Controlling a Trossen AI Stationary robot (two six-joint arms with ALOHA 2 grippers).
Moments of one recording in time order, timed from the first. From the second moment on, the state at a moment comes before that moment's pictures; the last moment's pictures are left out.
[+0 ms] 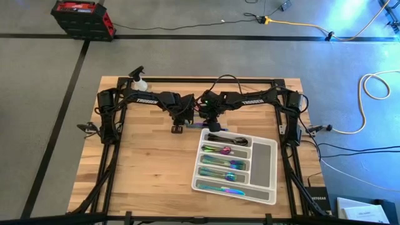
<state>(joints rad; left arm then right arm) 0.32 1.90 1.19 -0.65 0.10 0.39 -0.32 1.95 1.23 -0.34 -0.25 -0.50</state>
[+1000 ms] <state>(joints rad) 0.38 1.90 1.24 -0.71 0.20 0.37 -0.24 1.95 1.23 -0.34 -0.16 -0.56</state>
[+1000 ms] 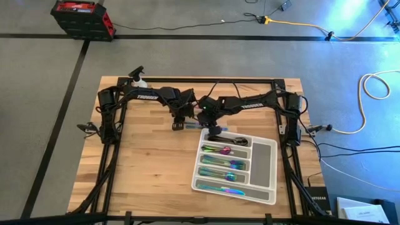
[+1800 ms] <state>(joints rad) 0.37 1.90 1.24 -0.73 0.10 0.40 -0.26 2.01 1.23 -0.32 -0.24 -0.24</state>
